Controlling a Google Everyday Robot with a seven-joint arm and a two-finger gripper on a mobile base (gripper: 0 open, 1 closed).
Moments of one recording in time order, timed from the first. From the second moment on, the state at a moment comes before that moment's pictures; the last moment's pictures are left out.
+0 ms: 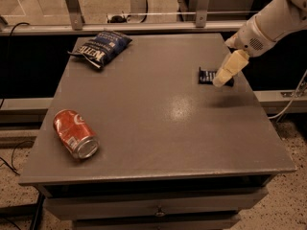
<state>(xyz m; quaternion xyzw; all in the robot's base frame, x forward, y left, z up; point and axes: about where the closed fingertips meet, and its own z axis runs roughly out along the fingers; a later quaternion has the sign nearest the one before) 0.639 -0.220 0.888 -0.52 0.80 0.10 0.27</state>
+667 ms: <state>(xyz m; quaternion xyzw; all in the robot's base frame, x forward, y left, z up) 0.661 -0.212 0.843 -0.50 0.81 0.15 0.26</state>
